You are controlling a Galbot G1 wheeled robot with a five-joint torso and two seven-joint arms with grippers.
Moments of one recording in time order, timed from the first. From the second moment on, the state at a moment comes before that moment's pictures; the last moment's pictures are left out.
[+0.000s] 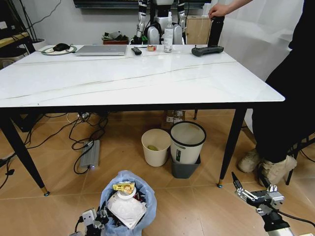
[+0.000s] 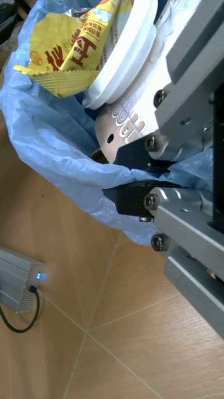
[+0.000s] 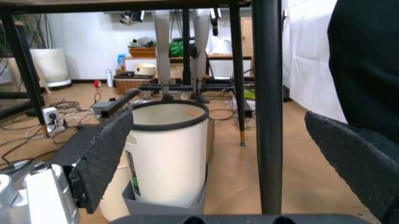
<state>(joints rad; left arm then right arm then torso) 1.82 -1.54 -0.64 -1.90 -0.44 0.06 -0.01 -1.86 1.37 0.87 2.01 0.44 0.34 -0.38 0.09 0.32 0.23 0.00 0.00</state>
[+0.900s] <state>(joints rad) 1.83 -1.54 -0.64 -1.92 -0.44 0.06 -0.02 -1.86 1.37 0.87 2.01 0.44 0.34 -0.38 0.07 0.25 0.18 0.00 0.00</state>
